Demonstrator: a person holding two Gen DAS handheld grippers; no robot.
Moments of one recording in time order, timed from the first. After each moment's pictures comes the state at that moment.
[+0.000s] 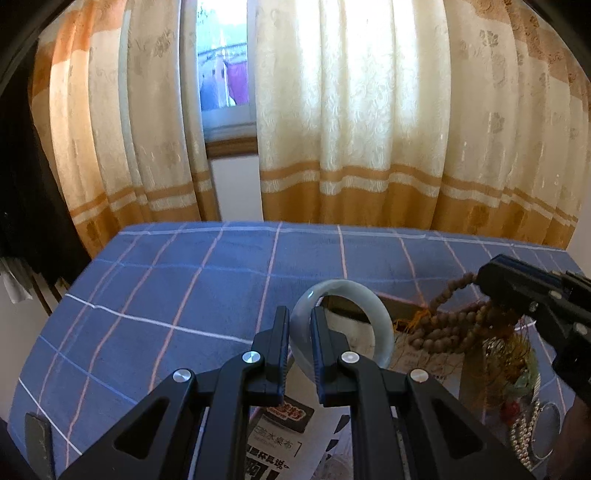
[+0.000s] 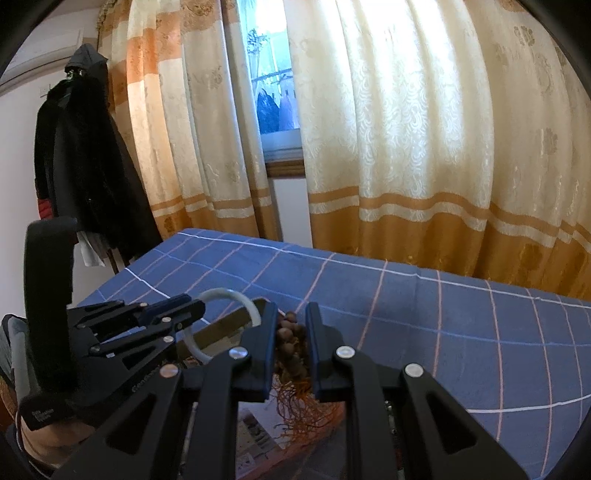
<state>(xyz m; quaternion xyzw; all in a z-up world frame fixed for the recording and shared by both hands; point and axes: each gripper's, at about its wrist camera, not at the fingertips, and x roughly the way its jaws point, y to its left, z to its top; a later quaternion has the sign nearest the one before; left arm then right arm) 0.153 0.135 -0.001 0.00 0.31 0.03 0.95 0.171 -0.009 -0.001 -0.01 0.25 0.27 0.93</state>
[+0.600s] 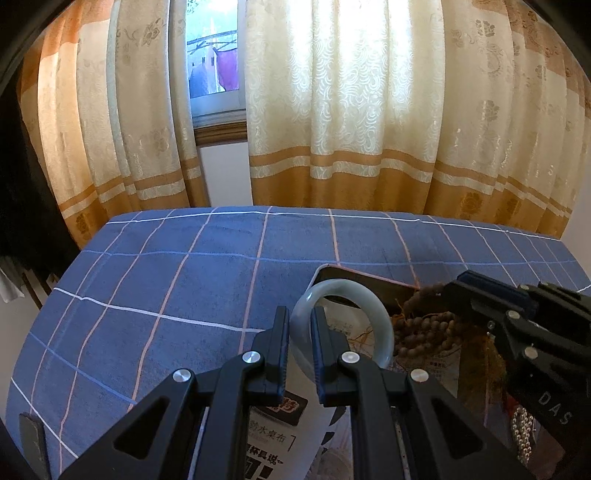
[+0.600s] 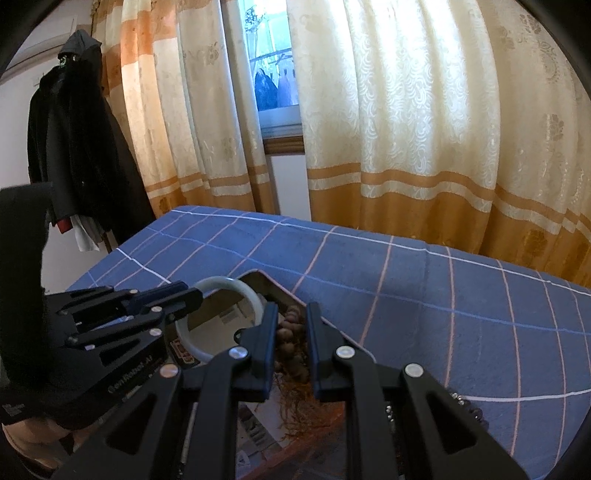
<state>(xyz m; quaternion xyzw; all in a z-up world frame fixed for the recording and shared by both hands) 0.156 0.135 -0.010 0.00 0.33 0.01 0.94 0.181 0.003 -0.024 -0.02 0.28 0.26 0.92</state>
